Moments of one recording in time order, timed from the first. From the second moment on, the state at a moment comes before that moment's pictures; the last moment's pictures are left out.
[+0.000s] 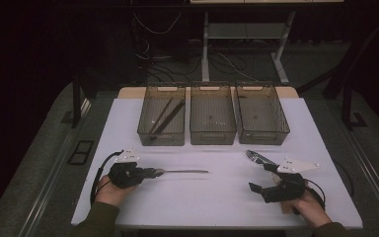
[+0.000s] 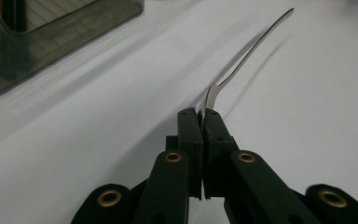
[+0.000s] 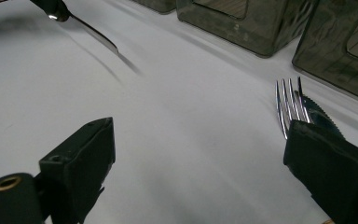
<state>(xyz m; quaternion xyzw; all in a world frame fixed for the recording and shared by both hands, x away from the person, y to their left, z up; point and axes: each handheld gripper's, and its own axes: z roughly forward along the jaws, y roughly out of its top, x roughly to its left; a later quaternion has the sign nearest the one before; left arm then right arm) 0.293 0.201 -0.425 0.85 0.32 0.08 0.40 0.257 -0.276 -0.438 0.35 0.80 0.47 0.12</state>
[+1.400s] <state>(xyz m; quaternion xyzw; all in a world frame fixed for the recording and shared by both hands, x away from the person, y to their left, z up) 0.348 0.155 -0.367 0.77 0.40 0.20 0.46 0.258 -0.277 -0.438 0.36 0.80 0.47 0.12</state>
